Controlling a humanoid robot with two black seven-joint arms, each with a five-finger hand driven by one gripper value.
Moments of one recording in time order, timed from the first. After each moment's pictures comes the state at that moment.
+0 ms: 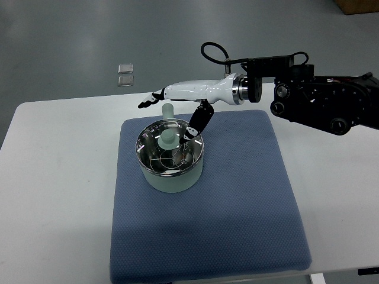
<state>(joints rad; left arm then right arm) 0.00 0.00 -0.04 -0.17 0.00 0.04 -0.03 1.30 -0.31 0.08 1.11 -1.23 0.22 0.32</state>
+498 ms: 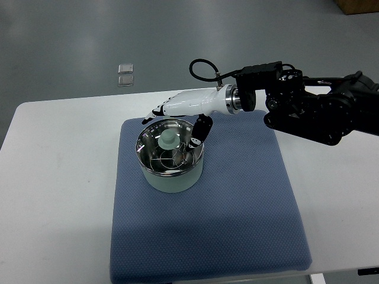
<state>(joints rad) 0.00 0.00 -0.04 -0.17 0.00 0.04 -0.03 1.30 -0.28 0.05 1.10 -1.42 0.20 0.31</state>
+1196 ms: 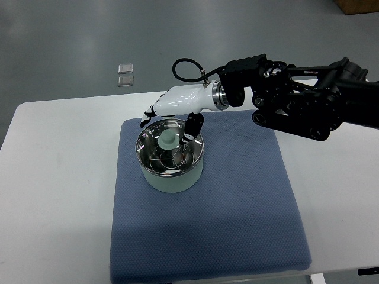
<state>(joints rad) 0.00 0.00 -0.04 -0.17 0.00 0.04 -0.03 1.39 -0.23 -0.03 1.08 -1.48 0.21 0.27</state>
